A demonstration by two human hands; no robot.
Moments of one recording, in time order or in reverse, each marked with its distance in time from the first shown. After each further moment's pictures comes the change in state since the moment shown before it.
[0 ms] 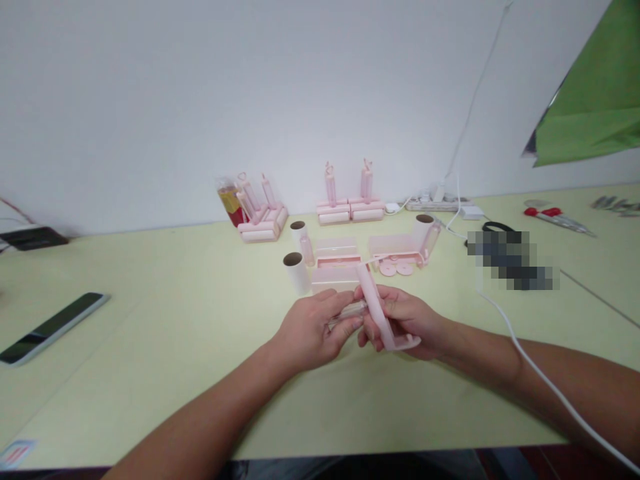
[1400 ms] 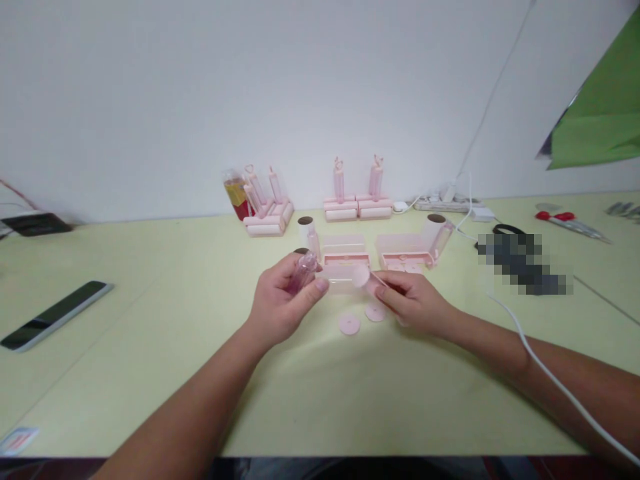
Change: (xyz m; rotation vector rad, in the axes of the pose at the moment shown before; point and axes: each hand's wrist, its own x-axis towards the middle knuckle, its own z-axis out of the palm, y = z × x) left_hand -0.001 -0.020 -0.038 -0.423 0.391 -0.234; right_hand 0.012 -0.019 -0.021 -1.114 0.300 -0.261
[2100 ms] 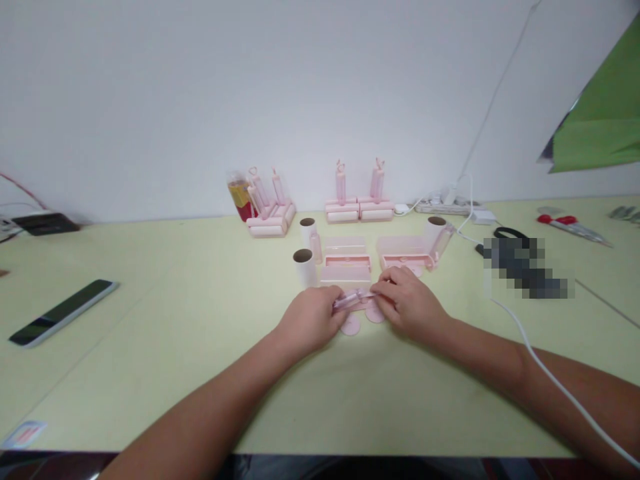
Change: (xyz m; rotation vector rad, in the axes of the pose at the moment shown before) left_hand -0.009 -0.015 0.037 0.660 -0.472 -0.194; right_hand -0.001 0.013 0.009 -0.738 0.094 -0.288
